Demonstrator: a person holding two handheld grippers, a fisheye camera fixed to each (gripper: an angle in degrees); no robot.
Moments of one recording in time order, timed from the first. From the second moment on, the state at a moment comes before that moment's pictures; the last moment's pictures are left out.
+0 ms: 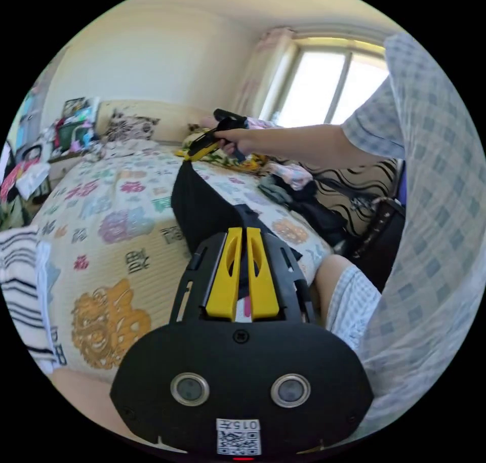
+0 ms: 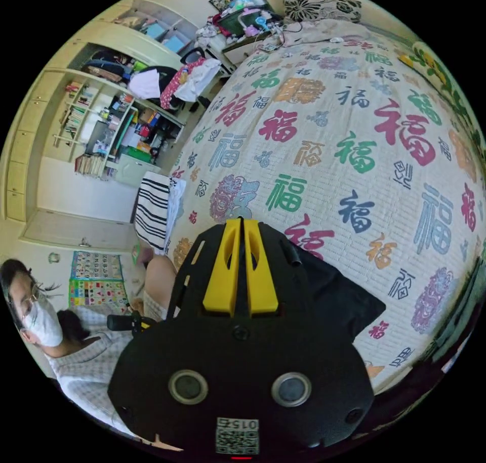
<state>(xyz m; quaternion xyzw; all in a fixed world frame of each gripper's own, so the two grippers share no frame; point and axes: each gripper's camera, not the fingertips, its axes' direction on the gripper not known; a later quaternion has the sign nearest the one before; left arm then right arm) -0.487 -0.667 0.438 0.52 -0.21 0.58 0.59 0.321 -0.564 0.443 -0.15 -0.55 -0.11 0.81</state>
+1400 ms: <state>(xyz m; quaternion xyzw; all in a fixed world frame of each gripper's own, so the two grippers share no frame) -0.191 -1.087 0.397 0.12 -0.32 0.65 0.68 0.655 -0.574 0.440 -0.12 -0.57 0.04 0.81</state>
